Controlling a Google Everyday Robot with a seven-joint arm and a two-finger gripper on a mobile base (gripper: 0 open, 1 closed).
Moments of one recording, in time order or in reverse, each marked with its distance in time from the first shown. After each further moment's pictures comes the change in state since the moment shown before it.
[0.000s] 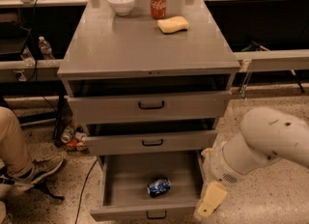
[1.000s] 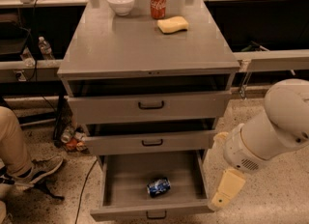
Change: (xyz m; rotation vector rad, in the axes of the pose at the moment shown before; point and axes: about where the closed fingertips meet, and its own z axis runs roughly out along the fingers) arm -0.015 0.003 -0.076 0.059 0.015 -0.009
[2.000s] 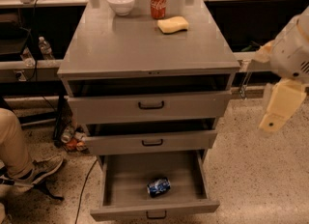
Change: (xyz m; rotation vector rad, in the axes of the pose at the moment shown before) arm -0.042 -0.061 -0.210 0.239 0.151 -0.092
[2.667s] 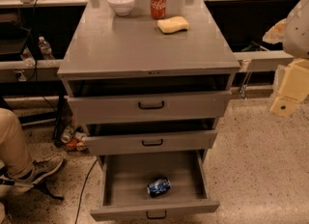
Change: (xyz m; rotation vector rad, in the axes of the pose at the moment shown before) arm -0.002 -0.015 -0.033 0.052 0.019 -0.010
